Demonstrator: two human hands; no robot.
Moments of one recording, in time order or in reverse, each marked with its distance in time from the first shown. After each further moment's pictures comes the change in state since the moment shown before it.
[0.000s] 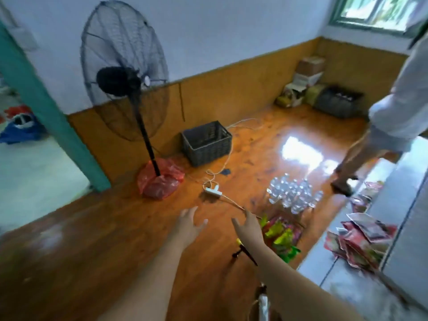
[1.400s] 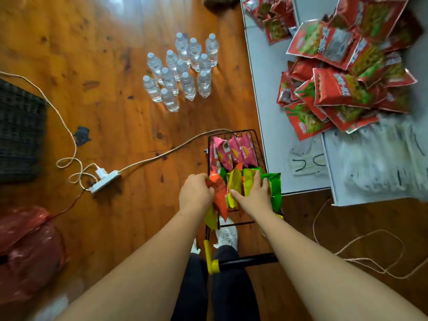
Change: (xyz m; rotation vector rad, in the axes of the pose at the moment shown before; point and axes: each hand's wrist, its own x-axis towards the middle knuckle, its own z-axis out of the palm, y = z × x) left_hand 0.429 0.154 0.422 0.574 -0.645 0.472; right_hand 0.347 0.350 0.080 0.306 0.189 1.024
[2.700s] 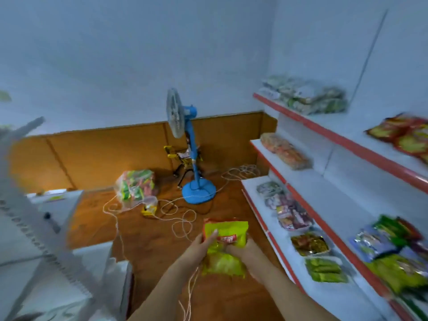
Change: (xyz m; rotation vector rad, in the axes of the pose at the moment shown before) left_hand -0.765 0.316 0.186 0.271 -1.224 0.869; right_hand -0.703 0.507 -0.135 1.792 1.216 0.062
